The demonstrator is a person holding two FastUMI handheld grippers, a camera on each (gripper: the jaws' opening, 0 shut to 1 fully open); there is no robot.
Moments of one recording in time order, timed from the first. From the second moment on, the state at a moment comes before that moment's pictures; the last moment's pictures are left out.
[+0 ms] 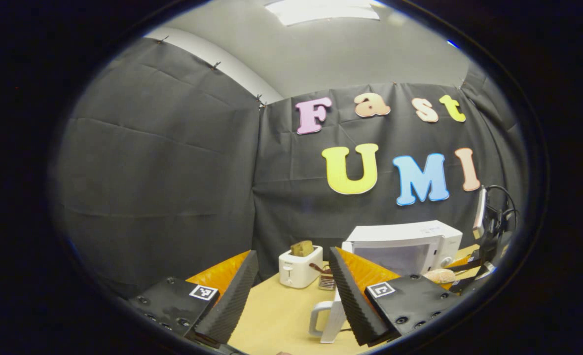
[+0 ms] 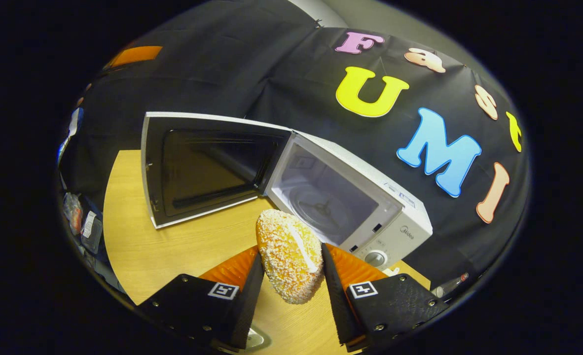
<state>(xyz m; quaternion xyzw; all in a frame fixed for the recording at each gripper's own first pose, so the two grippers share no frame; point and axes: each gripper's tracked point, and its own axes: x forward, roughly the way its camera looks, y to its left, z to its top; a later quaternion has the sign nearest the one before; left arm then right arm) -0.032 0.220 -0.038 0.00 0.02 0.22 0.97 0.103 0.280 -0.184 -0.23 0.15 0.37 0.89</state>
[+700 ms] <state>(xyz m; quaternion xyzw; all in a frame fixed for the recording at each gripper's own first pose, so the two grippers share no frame) 0.006 0.317 -0.068 0.00 0.04 0.27 0.96 0.222 0.361 -0.189 -0.26 0.13 0.32 0.90</state>
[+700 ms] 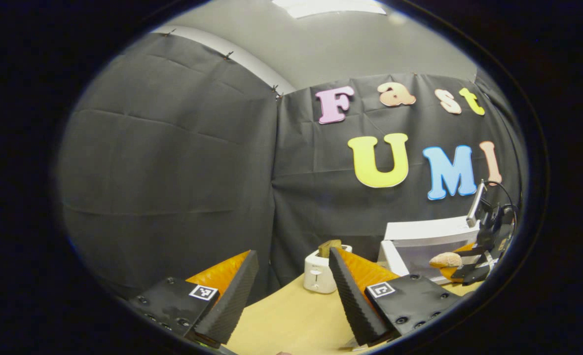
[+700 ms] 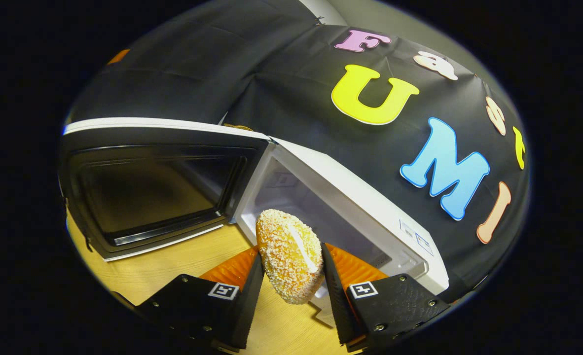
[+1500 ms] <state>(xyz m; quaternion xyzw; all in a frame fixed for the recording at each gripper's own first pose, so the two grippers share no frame) -0.014 0.373 -0.124 0.00 0.11 0.33 0.94 0.312 0.397 -0.282 -0.36 0.11 0.27 0.89</state>
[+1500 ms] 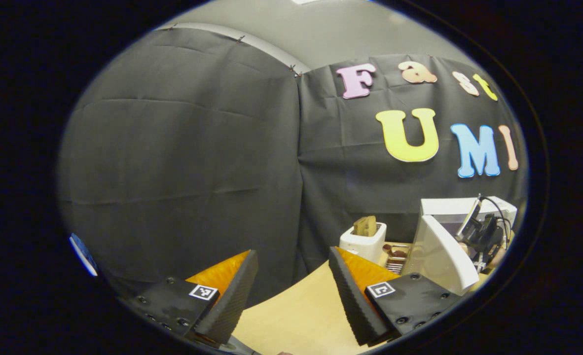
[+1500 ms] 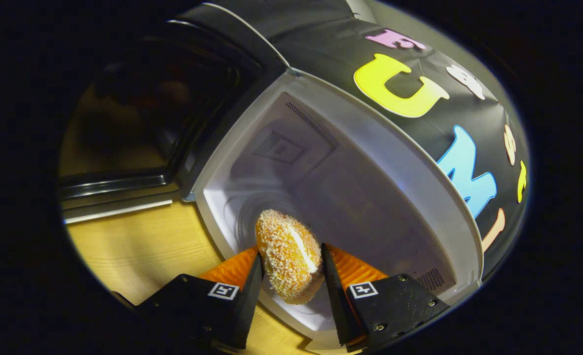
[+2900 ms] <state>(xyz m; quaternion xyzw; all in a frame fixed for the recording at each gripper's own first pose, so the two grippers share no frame) 0.021 0.296 -0.222 -0.02 0.18 0.23 0.96 0.233 0.352 -0.158 -0.20 0.06 0.27 0.94</state>
